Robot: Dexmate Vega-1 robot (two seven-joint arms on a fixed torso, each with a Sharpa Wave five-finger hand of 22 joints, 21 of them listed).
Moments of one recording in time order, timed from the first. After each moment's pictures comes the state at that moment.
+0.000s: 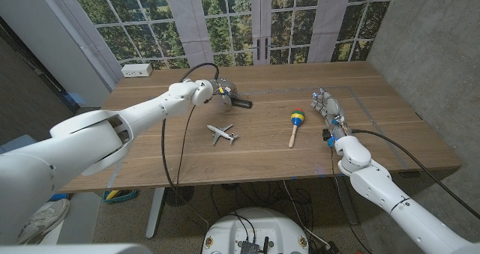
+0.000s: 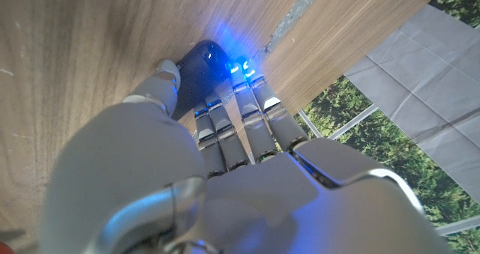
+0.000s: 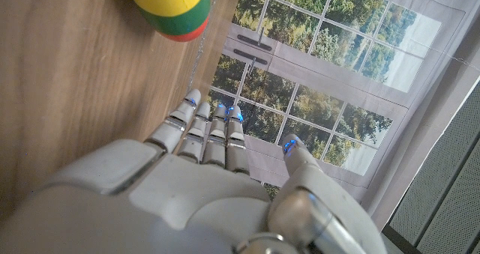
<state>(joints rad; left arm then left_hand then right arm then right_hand) 0.13 0.50 1.14 -1.00 0.76 -0.07 -0.17 1.06 0.02 0.42 -0.19 0.18 0.71 -0.03 0.31 0.20 0.79 -0.10 0.31 0.19 0.83 0.00 0.44 0.24 0.68 -0.06 0.47 0.28 -1.09 -0.56 -0.33 -1.62 0.51 0.23 -0.31 0.25 0.16 0.48 -0.03 0.17 0.43 0.08 0.21 0.19 0.37 0.06 0.22 0.21 0.19 0.02 0.35 0.36 0.36 0.04 0.22 0.18</state>
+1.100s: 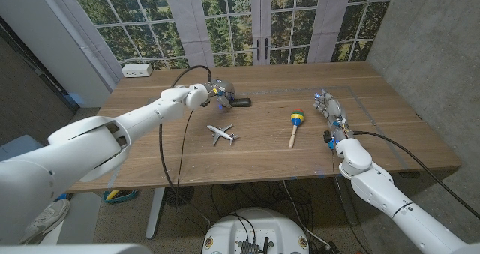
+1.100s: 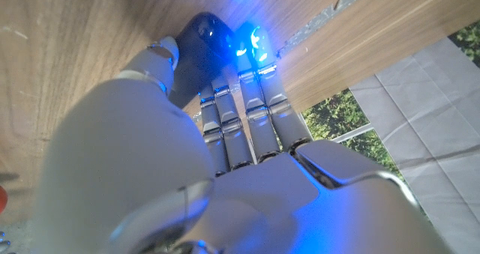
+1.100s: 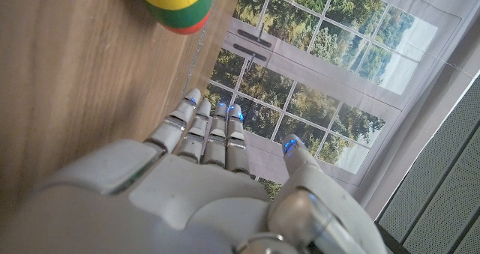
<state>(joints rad) 0.18 0.50 1.07 -0.93 0.59 -0.16 -0.10 1.22 -0.14 0.35 -0.17 0.30 0.84 0.10 0.37 0.19 0.93 0.04 0.42 0.19 0.93 0.08 0.56 0.42 0.77 -0.08 0.87 0.46 -1.12 -0.56 -0.32 -1.65 0.46 0.24 -0.35 0.25 0.16 0.48 -0.03 0.17 0.44 0.08 0.21 0.19 0.38 0.05 0.22 0.22 0.21 0.01 0.36 0.37 0.37 0.04 0.22 0.18</state>
